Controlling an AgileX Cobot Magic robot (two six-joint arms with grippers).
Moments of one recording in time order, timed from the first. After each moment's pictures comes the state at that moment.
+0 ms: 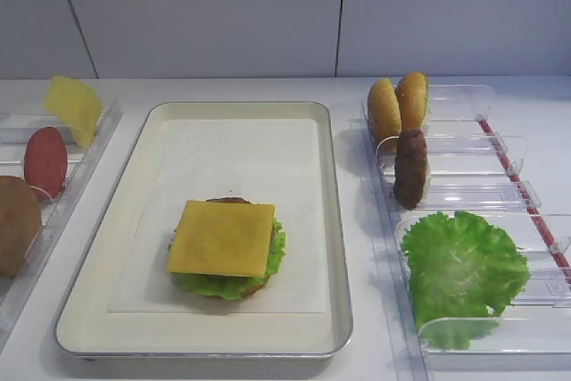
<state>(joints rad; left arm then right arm) -0.03 -0.02 -0.49 0.06 1.19 -0.06 0.05 -0.02 -0.47 0.03 1.14 -0.12</state>
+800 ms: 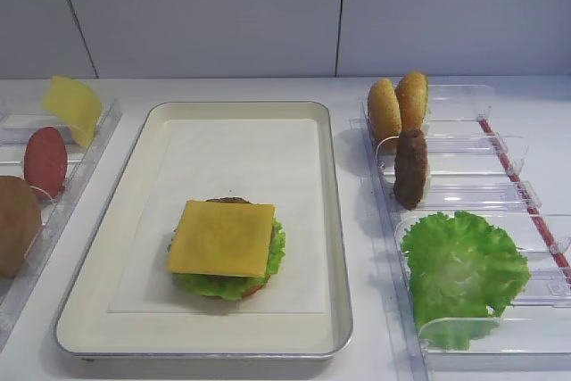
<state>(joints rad) -0.03 -0.02 -0.49 0.06 1.19 -0.06 0.05 -0.02 -0.49 0.04 1.14 -0.14</state>
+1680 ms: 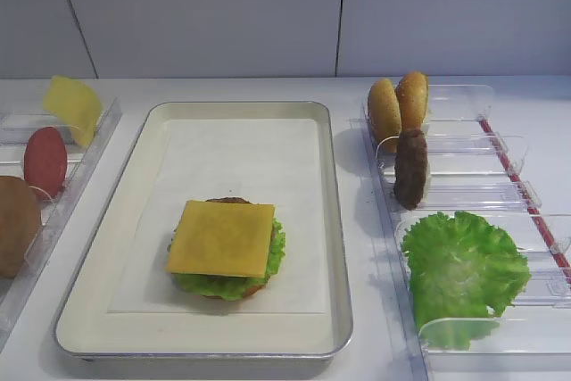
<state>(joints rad) -0.03 -0.02 -0.49 0.06 1.19 -0.06 0.05 0.79 -0.95 0.10 1.06 -0.17</state>
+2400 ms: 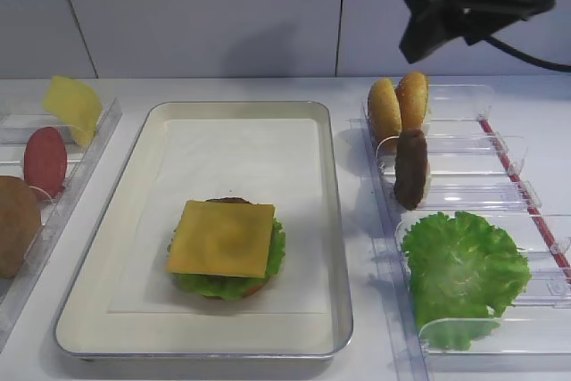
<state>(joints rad) -0.03 -0.02 -0.49 0.06 1.19 -0.06 0.28 1.50 -1.38 0.24 1.00 -0.30</state>
